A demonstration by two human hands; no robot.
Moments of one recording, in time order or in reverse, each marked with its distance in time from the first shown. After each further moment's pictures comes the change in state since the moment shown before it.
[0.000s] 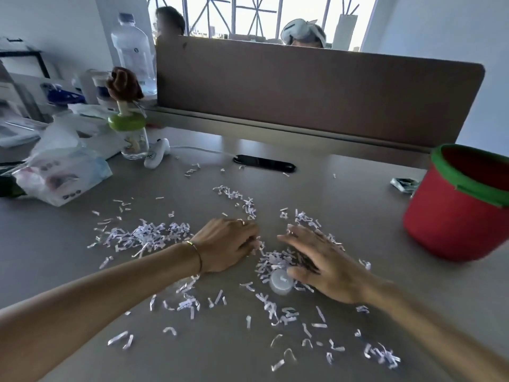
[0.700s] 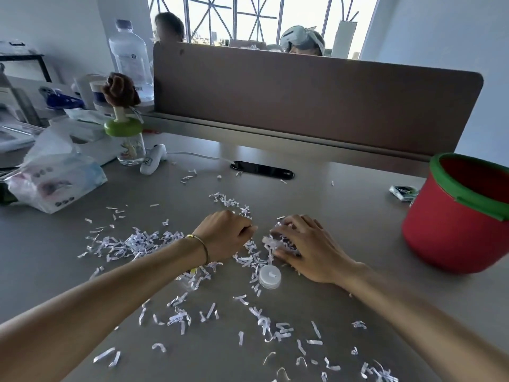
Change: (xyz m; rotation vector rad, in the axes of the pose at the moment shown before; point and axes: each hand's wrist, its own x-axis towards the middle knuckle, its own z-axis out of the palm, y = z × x) left_hand 0.035 -0.011 0.001 -0.078 0.026 -0.226; right_hand 0.057 0.020 -0.005 -0.253 0.266 -0.076
